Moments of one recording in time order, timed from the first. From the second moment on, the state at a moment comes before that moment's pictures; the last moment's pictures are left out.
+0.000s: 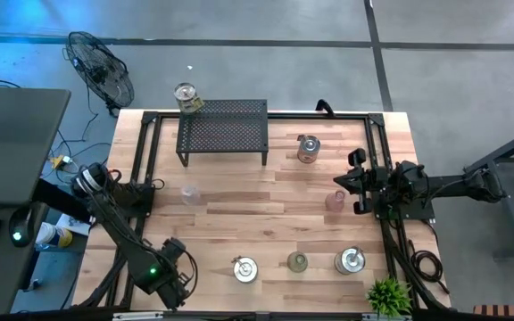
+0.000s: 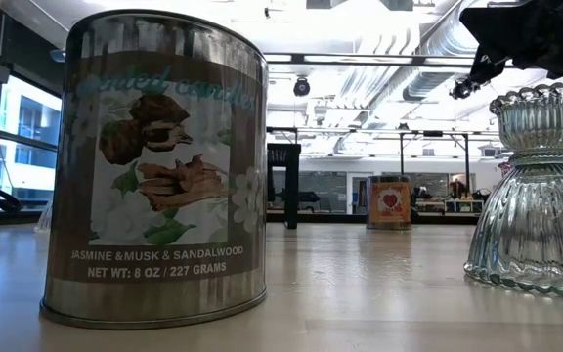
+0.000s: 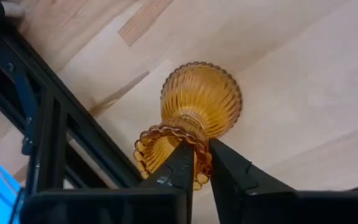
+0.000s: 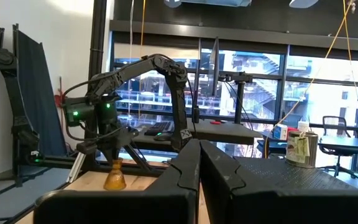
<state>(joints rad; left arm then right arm) -0.92 1.74 1.31 -1.26 0.08 -1.81 -0.03 0.28 0.02 0.60 -0.09 -0.06</state>
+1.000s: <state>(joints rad) -0.14 1.58 1.76 -1.57 -0.24 -0.68 -0.03 0.29 0.02 0.59 -0.09 -0.06</state>
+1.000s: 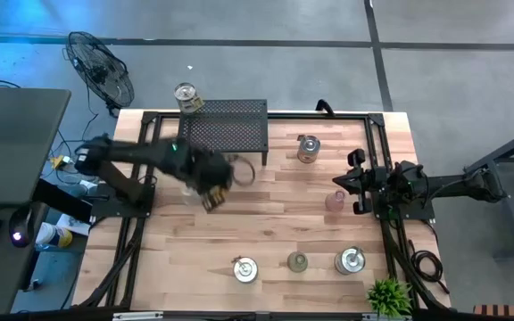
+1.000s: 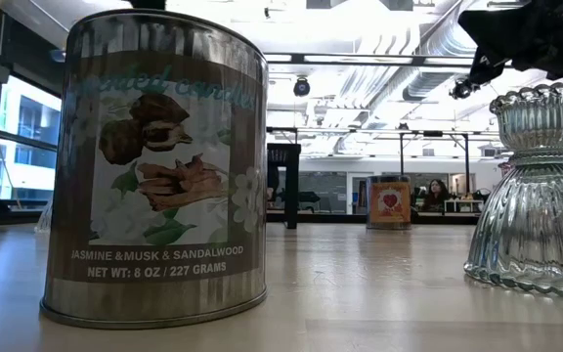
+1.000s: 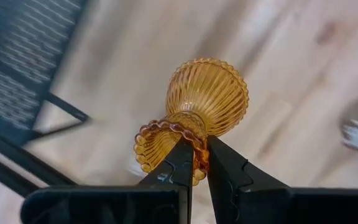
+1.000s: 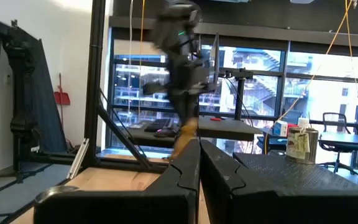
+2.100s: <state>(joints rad) 0.51 1.48 1.64 -1.57 -0.38 -0.15 -0.03 0.30 0.02 0.59 -0.08 -0.07</state>
